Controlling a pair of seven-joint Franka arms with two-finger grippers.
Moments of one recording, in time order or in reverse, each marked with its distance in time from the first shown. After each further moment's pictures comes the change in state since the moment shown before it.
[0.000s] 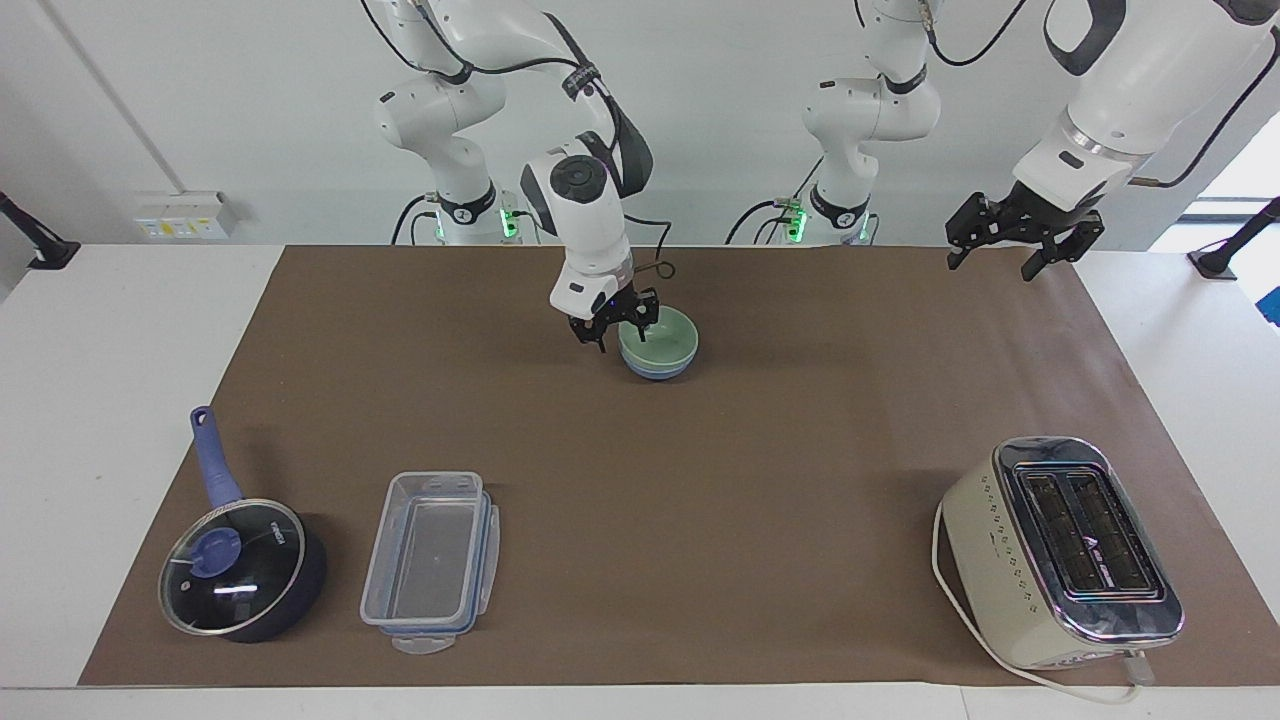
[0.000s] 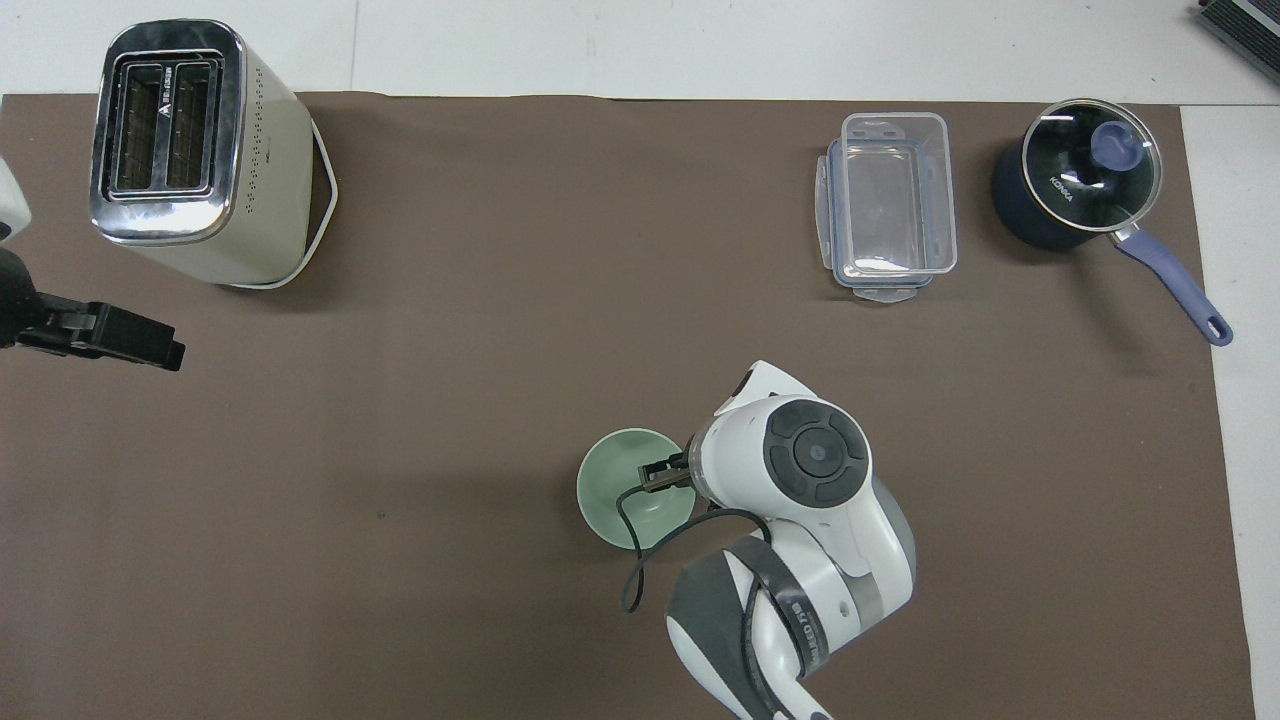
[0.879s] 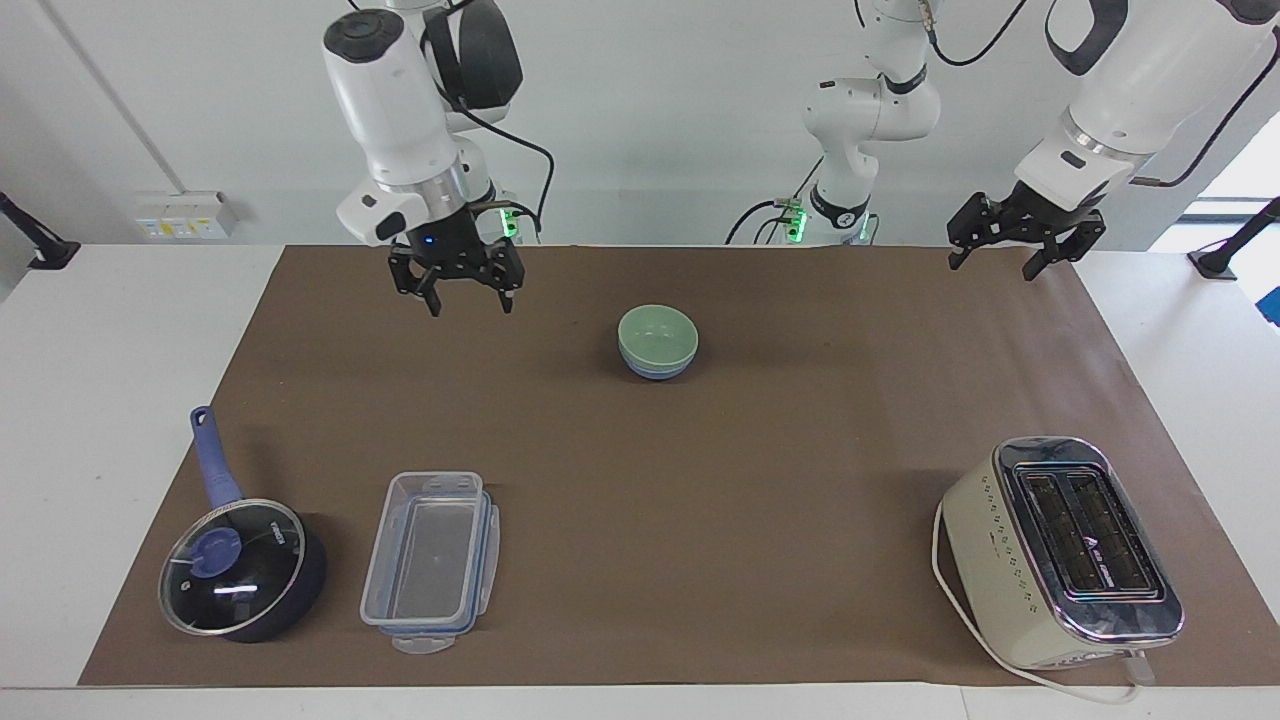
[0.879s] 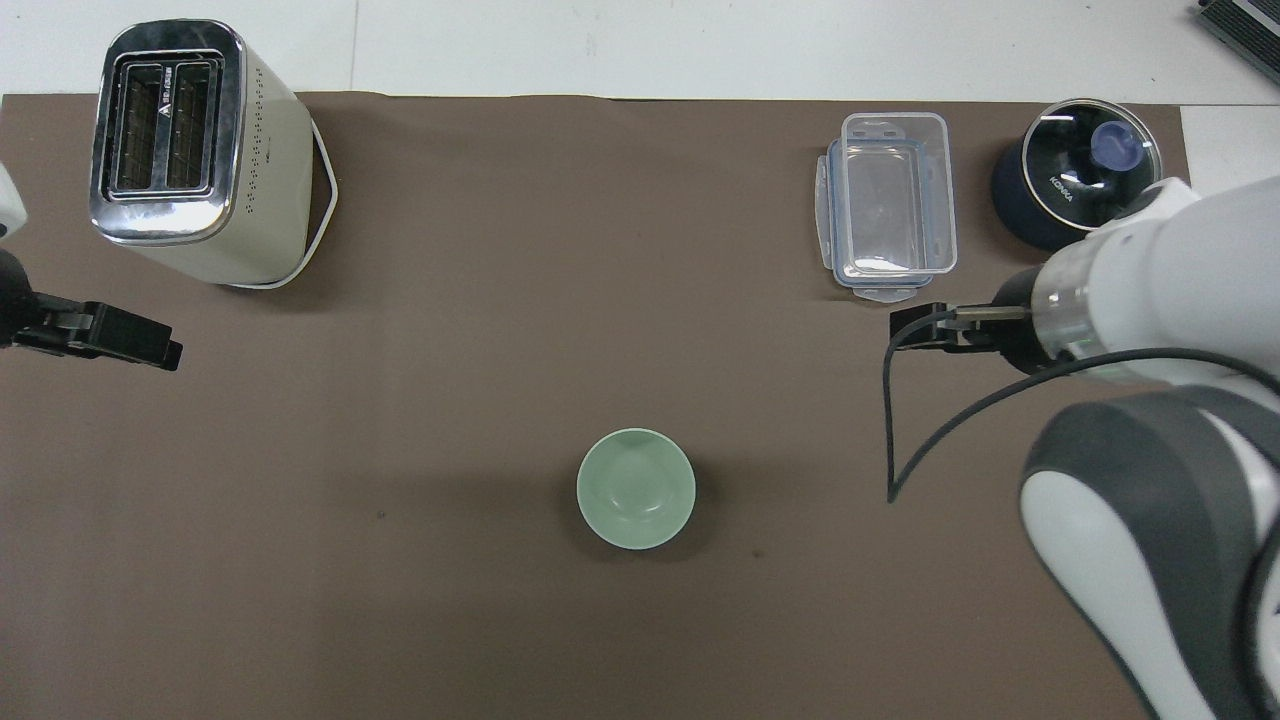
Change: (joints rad) left arm 0.000 -0.001 0.003 0.000 0.000 0.000 0.000; right arm -0.357 -0.131 -0.027 0.405 -0.130 -0.517 0.000
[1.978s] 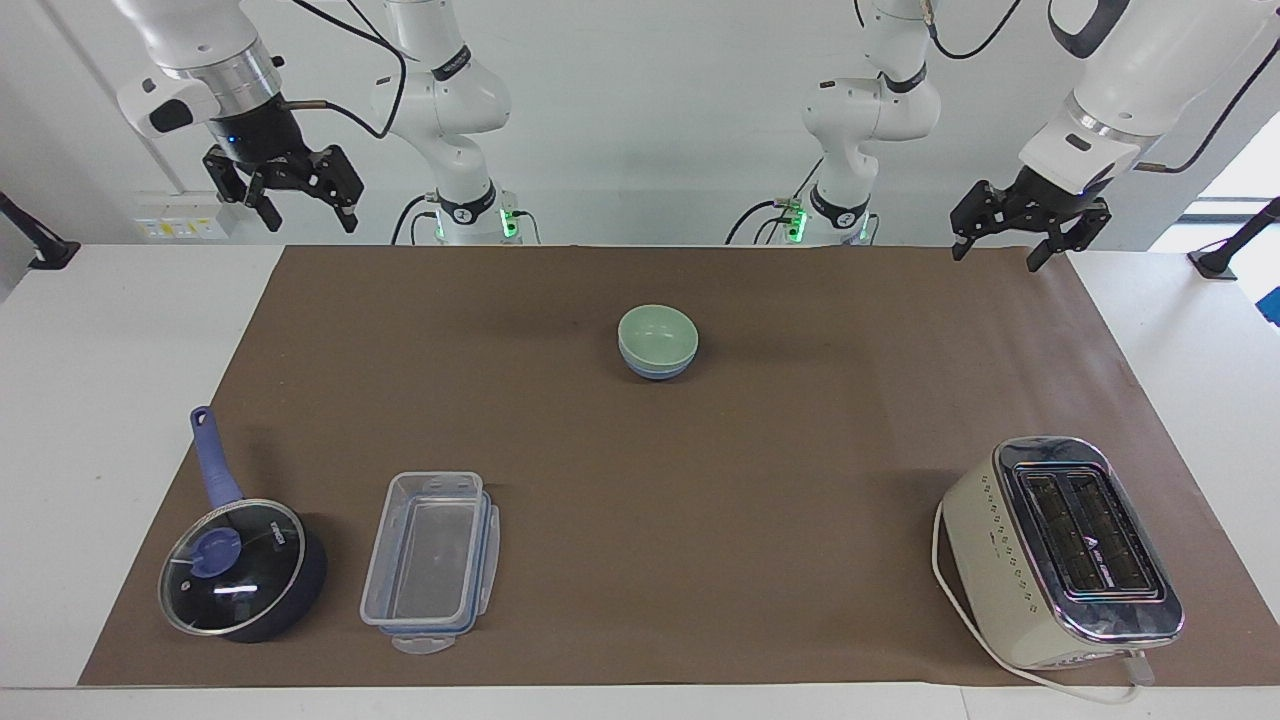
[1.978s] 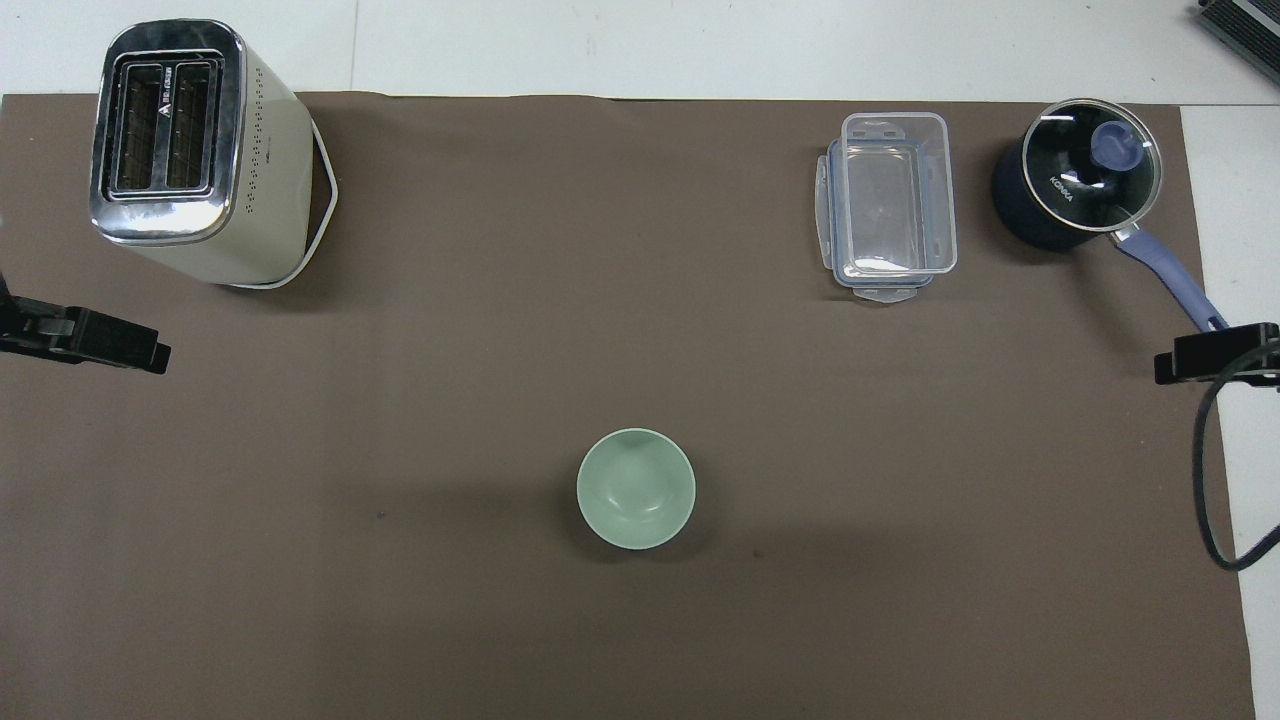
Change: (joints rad) left arm 0.000 -0.030 0.000 0.000 0.001 -0.007 0.000; right arm -0.223 -0.070 -0.010 0.135 -0.019 -0.276 -0.215
